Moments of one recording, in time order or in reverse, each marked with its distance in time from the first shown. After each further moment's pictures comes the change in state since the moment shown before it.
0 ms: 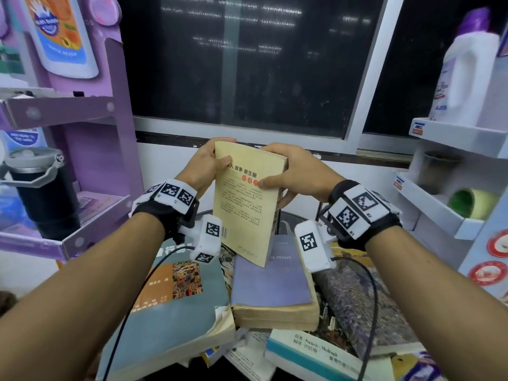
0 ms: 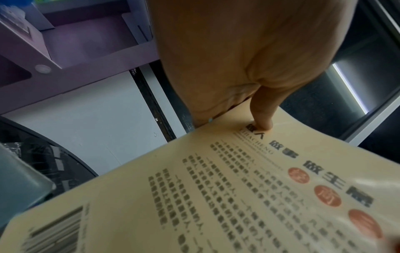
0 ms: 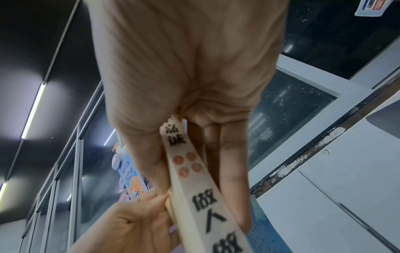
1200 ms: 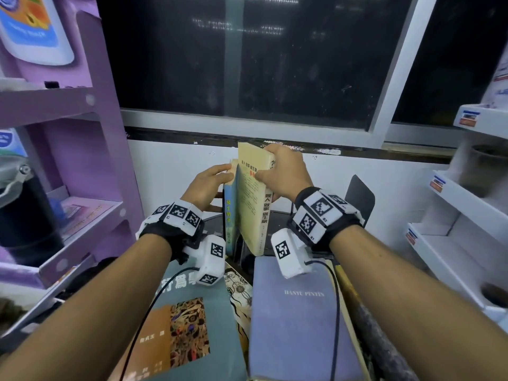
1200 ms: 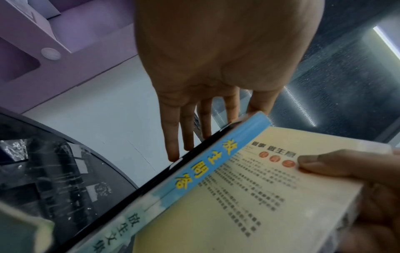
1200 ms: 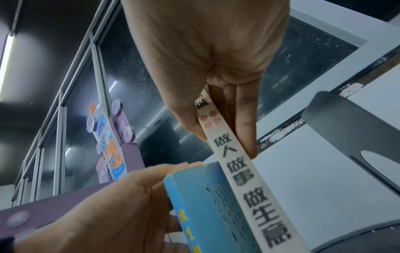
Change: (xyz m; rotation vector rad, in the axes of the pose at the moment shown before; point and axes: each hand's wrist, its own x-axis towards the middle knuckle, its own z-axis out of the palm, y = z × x) left_hand 0.067 -0.070 -0.022 0.072 0.064 -0.337; right_hand 0.127 0.052 0.049 -0.150 0.320 0.130
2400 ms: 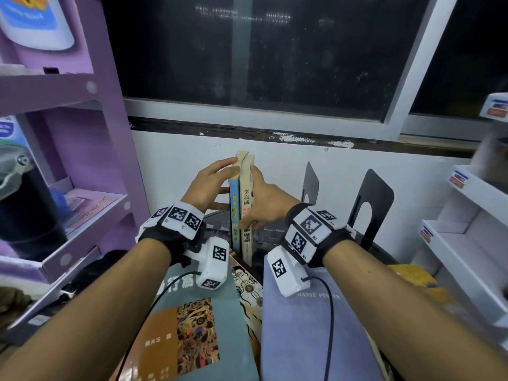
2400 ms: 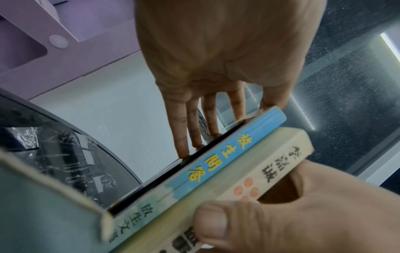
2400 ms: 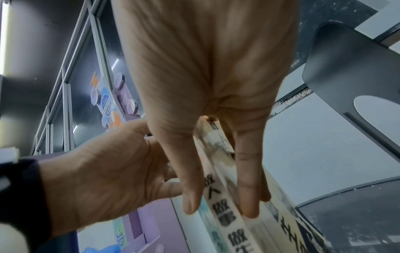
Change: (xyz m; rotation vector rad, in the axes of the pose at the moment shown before) left_hand 0.000 -0.014 -0.006 -0.072 0.005 0.046; right_hand -0.004 0.019 0.059 0.014 -0.544 0.068
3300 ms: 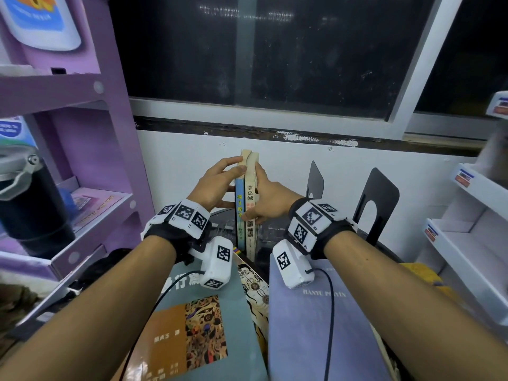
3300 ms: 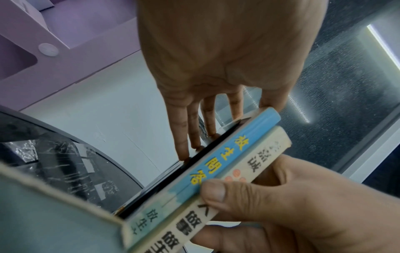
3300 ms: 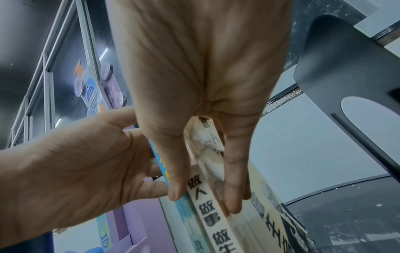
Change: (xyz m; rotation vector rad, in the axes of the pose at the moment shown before) left_hand -0.004 0.004 0.001 0.049 -0.021 -0.003; right_hand 0.008 0.002 0.000 0.029 -0.014 -0.010
